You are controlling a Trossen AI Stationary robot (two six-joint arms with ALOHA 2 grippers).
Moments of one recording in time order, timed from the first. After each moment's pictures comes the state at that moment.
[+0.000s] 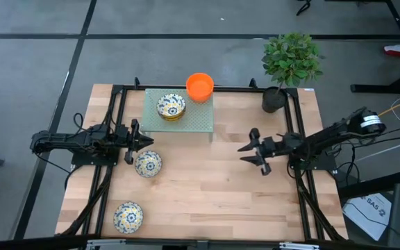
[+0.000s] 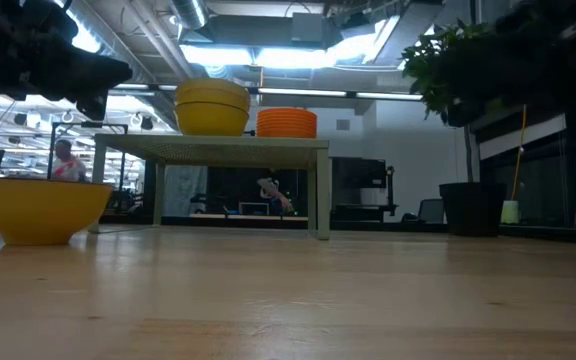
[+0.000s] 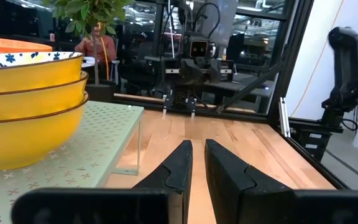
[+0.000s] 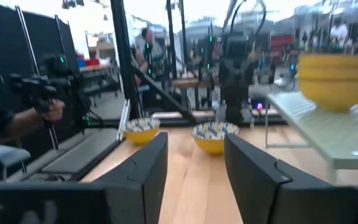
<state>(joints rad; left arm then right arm) 0.00 0.02 0.01 0.06 -0.03 -0.14 0.12 1.12 0.04 1.27 -0.07 0.10</state>
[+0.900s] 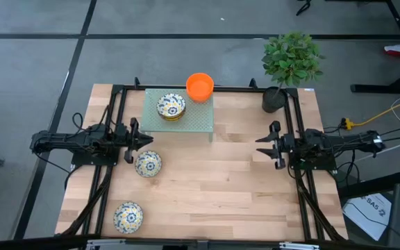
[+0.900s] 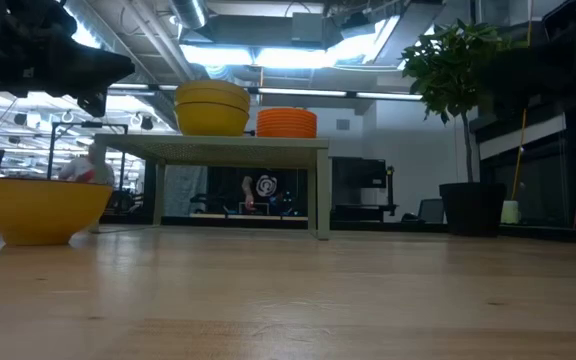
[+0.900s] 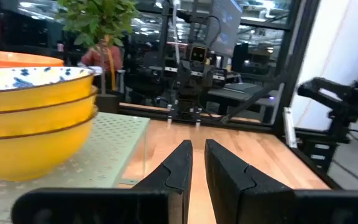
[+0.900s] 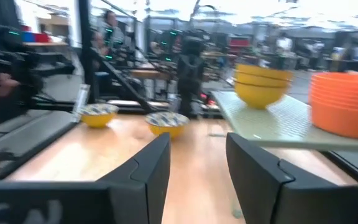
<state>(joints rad) 0.00 0.02 0.01 0.10 -0.06 -0.13 0.11 0.13 0.01 0.22 0.08 -0.05</state>
